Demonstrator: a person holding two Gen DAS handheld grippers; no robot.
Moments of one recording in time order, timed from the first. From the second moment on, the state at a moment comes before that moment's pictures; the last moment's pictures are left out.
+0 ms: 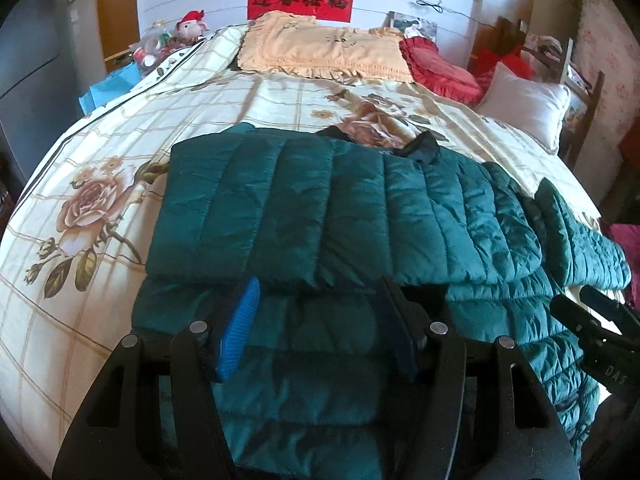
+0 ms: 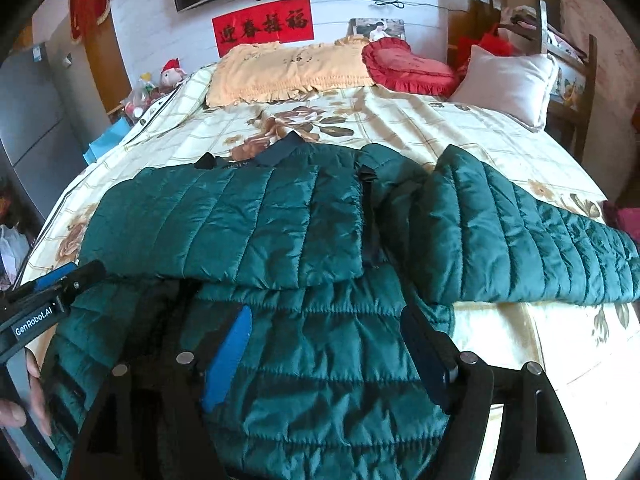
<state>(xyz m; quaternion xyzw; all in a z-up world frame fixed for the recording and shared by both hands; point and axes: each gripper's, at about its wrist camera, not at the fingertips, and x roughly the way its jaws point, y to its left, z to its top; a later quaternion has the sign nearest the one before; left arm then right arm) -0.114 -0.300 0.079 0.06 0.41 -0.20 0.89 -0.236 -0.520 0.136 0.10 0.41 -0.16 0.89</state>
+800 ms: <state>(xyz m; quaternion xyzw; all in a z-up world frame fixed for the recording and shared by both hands) -0.125 -0.312 0.064 0.06 0.43 -0.21 0.88 -0.283 -0.625 0.126 0.16 0.41 -0.25 0.86</state>
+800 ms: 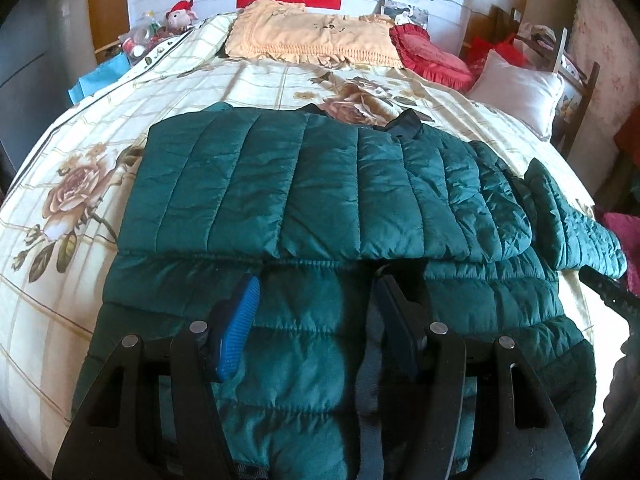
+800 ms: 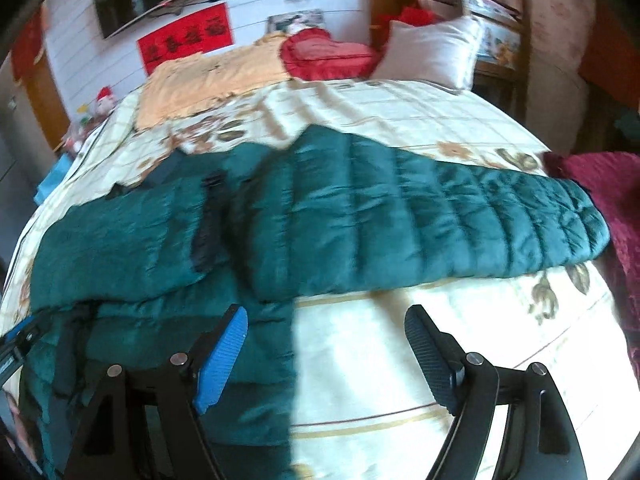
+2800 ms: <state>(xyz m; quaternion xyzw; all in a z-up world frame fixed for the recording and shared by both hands) -0.129 -0.288 0.054 0.01 0.46 -0.21 0.86 -0.378 -0.889 0.142 0.30 0.26 -0.42 0.82</state>
